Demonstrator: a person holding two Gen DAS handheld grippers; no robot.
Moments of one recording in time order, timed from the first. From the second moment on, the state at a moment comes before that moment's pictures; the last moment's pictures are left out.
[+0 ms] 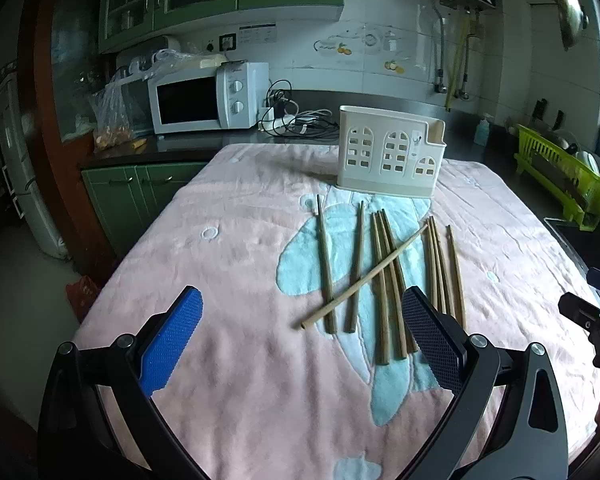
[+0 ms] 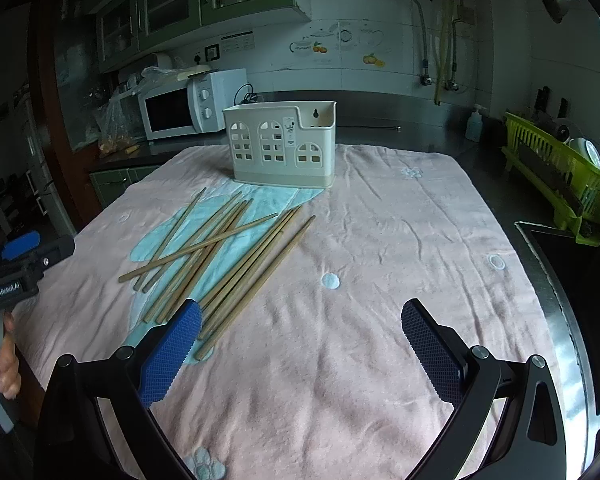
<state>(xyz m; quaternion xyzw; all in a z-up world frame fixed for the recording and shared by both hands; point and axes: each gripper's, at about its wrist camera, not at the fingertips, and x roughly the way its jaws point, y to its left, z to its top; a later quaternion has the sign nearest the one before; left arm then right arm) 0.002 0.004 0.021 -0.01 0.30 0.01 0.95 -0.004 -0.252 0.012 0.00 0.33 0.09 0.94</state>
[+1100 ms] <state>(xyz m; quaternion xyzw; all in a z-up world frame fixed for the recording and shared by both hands) 0.030 0.032 -0.019 -0.01 0.34 -0.04 0.94 0.020 -0.168 -0.071 -0.05 0.44 0.12 0.89</state>
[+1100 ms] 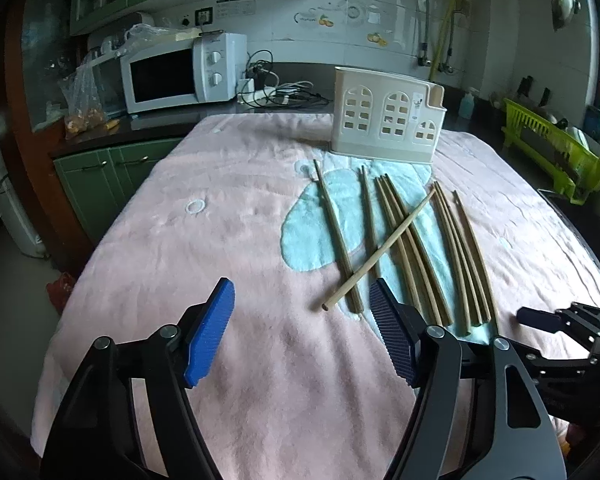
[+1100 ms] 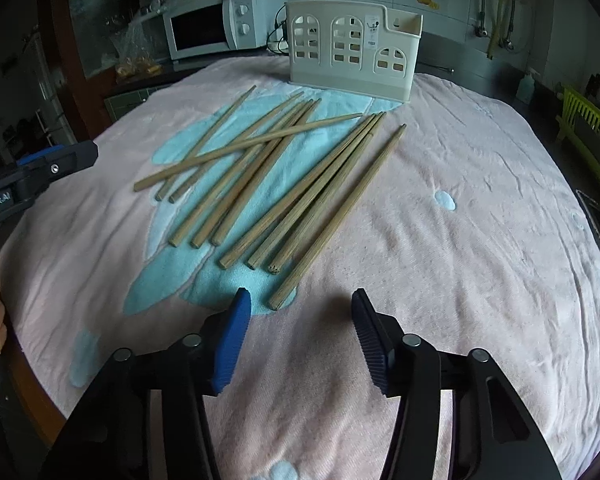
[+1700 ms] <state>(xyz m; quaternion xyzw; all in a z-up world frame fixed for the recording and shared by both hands) 0.064 -0.002 -0.043 0.05 0.39 -0.15 0.91 0.021 -0.192 -0.066 -0.04 0.44 0.08 0.89</state>
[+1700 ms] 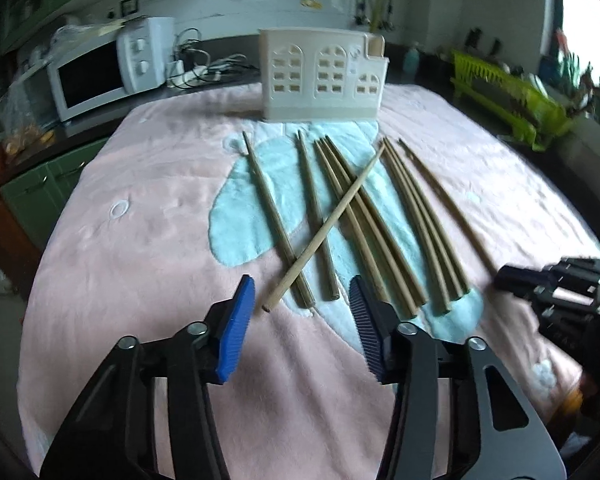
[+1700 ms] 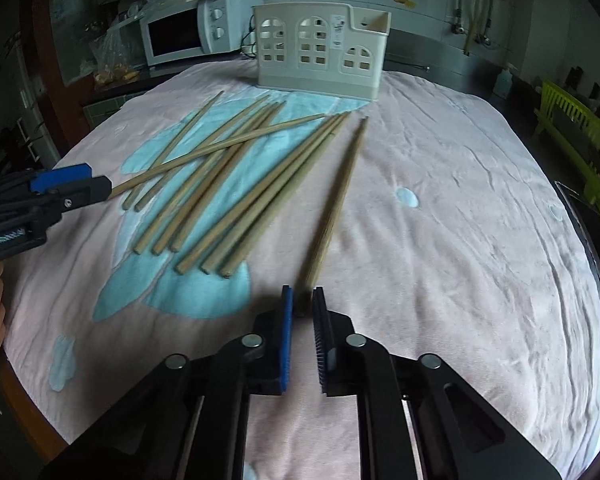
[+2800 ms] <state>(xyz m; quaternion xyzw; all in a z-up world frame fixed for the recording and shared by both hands) 0.098 -0.012 -0.066 0.10 0.41 -0.19 0.88 0.031 -0.204 -0.068 -0.01 0.44 0.09 0.89</state>
